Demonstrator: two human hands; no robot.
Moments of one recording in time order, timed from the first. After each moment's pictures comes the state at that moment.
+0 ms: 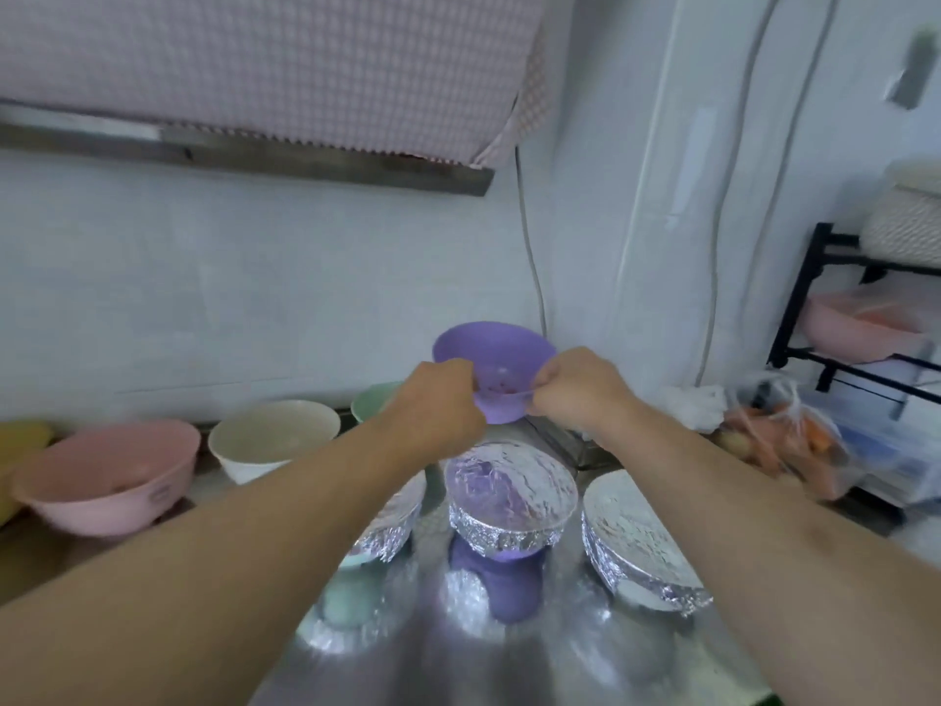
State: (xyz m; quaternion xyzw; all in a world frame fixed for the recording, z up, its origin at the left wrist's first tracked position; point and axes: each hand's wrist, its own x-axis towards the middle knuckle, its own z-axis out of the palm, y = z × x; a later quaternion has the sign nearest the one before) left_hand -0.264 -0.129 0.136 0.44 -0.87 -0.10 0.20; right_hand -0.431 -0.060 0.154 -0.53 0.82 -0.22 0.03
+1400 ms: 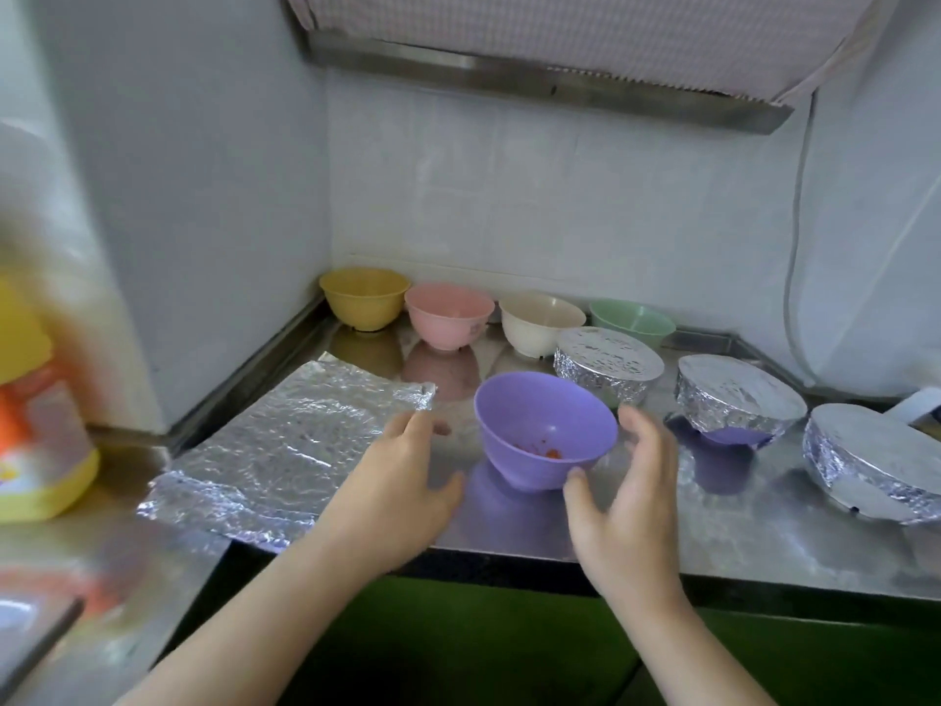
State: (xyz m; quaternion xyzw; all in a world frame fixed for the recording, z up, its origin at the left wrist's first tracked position) left_hand 0.088 0.087 -0.015 0.55 -0.74 -0.17 0.35; right_hand -0.141 0.113 -0.036 -0.59 0.58 -0.56 0.00
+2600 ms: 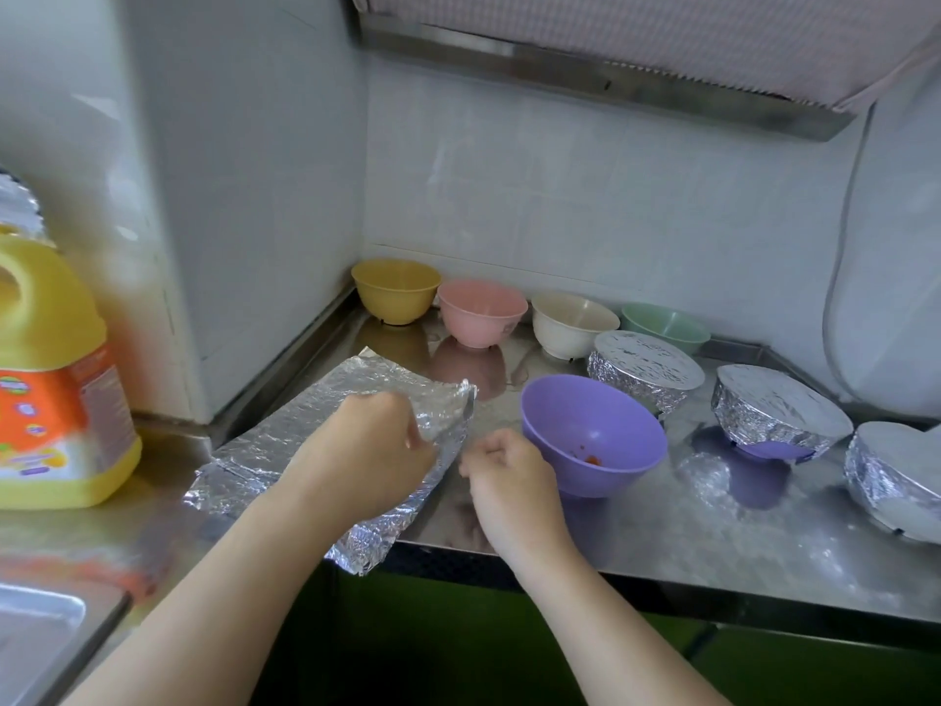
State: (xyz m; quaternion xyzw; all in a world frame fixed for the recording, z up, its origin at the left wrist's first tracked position) left_hand 0.157 0.070 0.018 0.65 -0.71 -0.16 0.24; right_hand -0.012 0.074 -0.022 -0.55 0.65 -0.40 0.34
